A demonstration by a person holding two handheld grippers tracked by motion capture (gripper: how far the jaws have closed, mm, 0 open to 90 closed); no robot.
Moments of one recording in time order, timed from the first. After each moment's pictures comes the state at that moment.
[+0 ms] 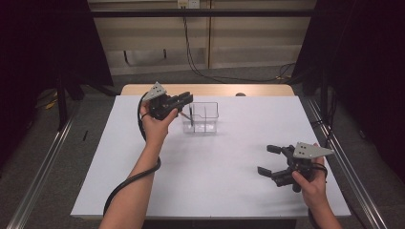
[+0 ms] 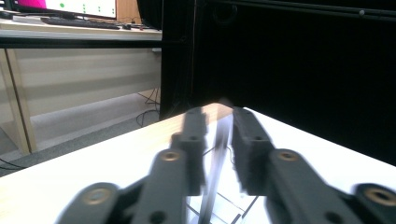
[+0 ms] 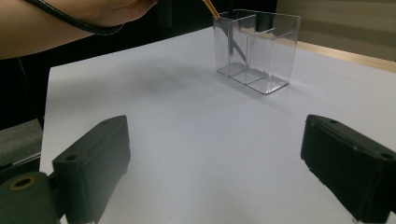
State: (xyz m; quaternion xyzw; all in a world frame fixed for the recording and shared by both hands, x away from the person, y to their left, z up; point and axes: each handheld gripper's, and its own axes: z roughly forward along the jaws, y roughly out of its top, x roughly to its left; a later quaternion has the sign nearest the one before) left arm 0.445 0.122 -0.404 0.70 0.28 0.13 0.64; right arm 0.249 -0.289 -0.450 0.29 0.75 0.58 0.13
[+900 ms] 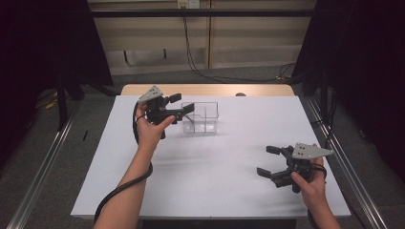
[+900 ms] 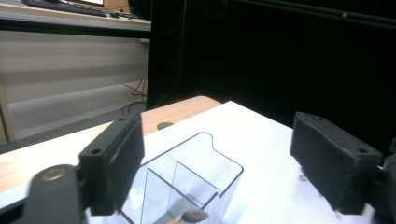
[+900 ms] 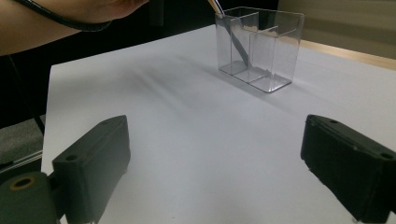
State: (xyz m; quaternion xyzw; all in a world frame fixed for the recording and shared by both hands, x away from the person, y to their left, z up) left arm 0.434 0.131 -0.403 0.71 0.28 0.10 0.64; right arm 0.248 -0.286 -0.451 0.29 0.75 0.57 0.13
